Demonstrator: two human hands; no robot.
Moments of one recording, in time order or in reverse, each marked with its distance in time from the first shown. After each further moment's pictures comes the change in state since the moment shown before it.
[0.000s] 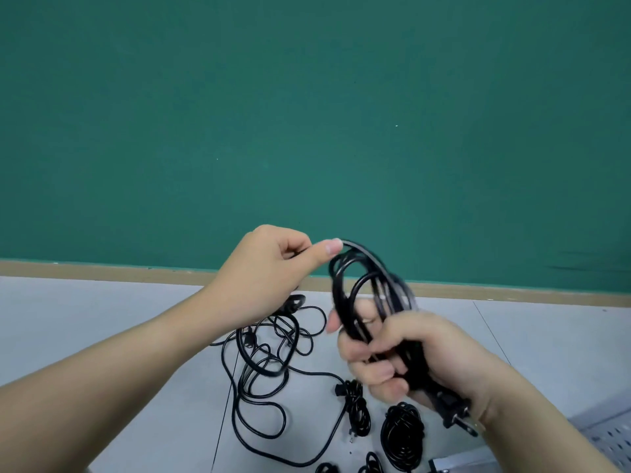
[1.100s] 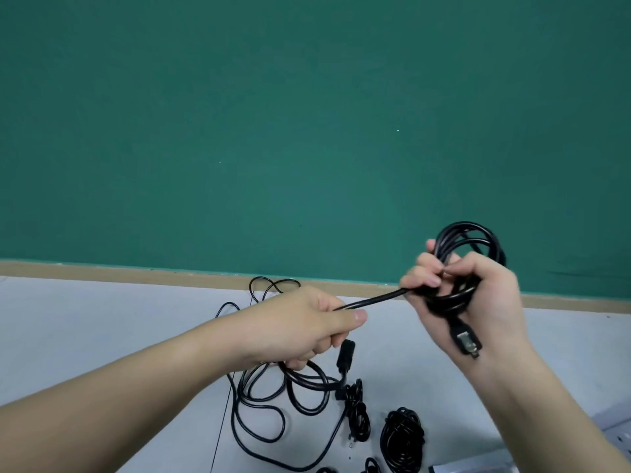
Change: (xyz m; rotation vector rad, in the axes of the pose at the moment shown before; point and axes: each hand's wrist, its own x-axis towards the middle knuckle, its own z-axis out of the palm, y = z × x) left_hand -0.015 0.004 0.030 -0.250 -0.612 -0.362; right_hand 0.006 -0.032 -0.017 0.562 0.587 -0.605
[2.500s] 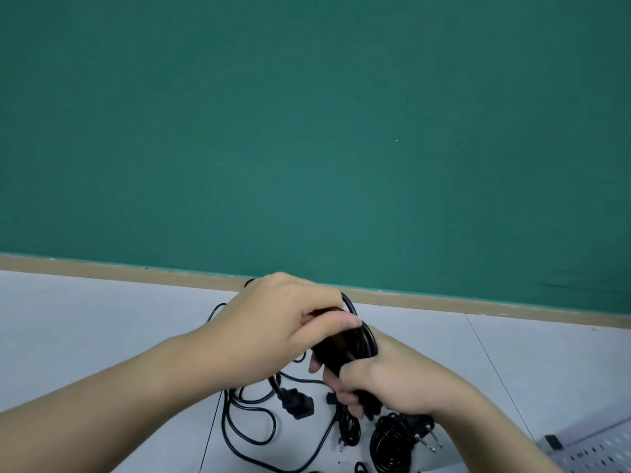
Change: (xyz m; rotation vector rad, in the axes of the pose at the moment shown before) left_hand -0.022 -0.011 -0.009 0.525 0.361 0.639; right_hand -0.027 0.046 -0.009 -1.395 -0.554 0.341
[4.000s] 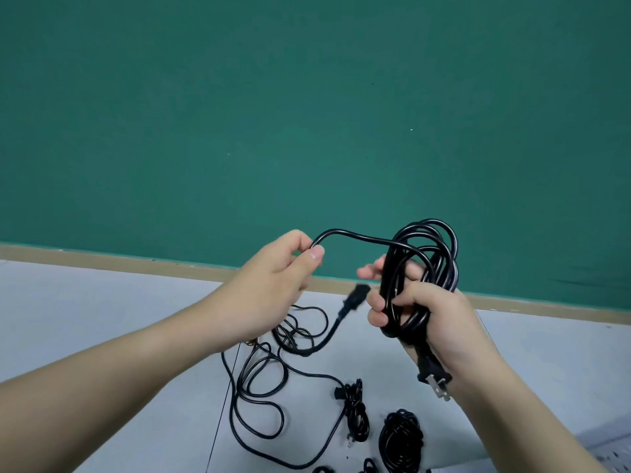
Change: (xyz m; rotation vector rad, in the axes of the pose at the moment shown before) left_hand 0.012 -0.024 -0.010 -0.482 0.157 -0.527; right_hand 0.020 0.001 -0.023 0.819 0.395 -0.284
